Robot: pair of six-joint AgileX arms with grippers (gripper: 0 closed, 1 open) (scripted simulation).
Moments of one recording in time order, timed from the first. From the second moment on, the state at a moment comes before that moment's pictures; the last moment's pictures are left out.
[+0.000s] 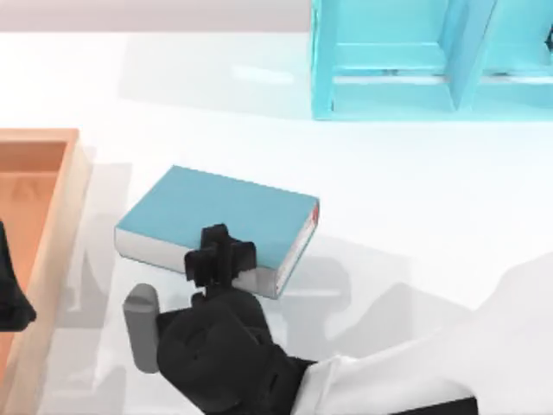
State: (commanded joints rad) left arm 0.00 0.00 0.00 0.00 0.00 0.00; right arm 1.20 2.07 0.98 0.64 0.91 -1.14
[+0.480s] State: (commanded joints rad) left arm 0.00 0.00 0.00 0.00 0.00 0.00; right arm 1.20 2.07 0.98 0.65 0.91 -1.14
